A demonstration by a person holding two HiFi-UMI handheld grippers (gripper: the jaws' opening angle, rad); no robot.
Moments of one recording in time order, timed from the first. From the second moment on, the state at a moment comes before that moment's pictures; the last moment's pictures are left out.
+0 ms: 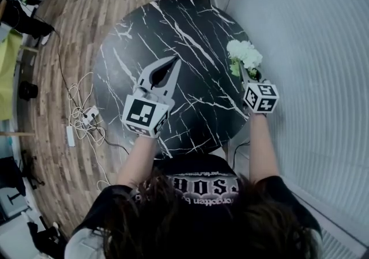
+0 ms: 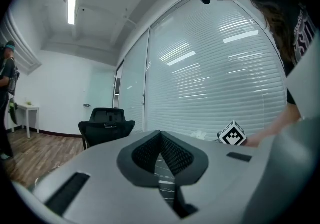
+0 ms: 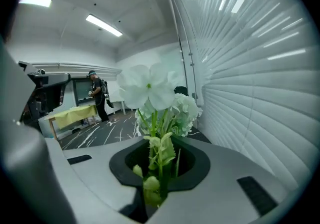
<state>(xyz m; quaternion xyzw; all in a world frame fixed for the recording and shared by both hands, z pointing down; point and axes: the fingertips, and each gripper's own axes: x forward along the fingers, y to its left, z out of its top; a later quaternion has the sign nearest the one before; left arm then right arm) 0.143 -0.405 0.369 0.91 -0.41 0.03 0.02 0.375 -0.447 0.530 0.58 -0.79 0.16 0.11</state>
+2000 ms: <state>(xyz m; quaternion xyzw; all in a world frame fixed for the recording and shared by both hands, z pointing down) 0.090 -0.375 0.352 0.92 -0.40 0.00 0.01 0.315 -0.394 0.459 0.60 -0.79 0.10 0.08</state>
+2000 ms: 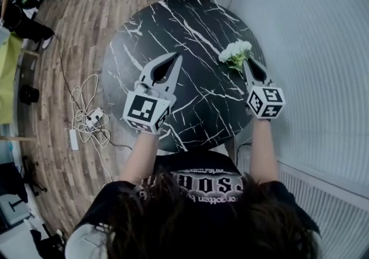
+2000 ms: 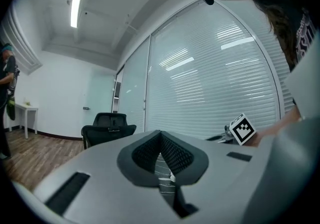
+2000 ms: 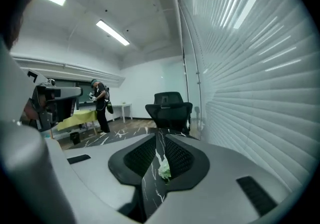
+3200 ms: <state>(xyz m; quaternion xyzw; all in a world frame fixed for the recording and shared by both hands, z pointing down) 0.020 -0.257 0.329 0.94 -0.33 -0.02 -0.01 0.216 -0.211 0.343 0.67 -0.74 -0.01 0.02</state>
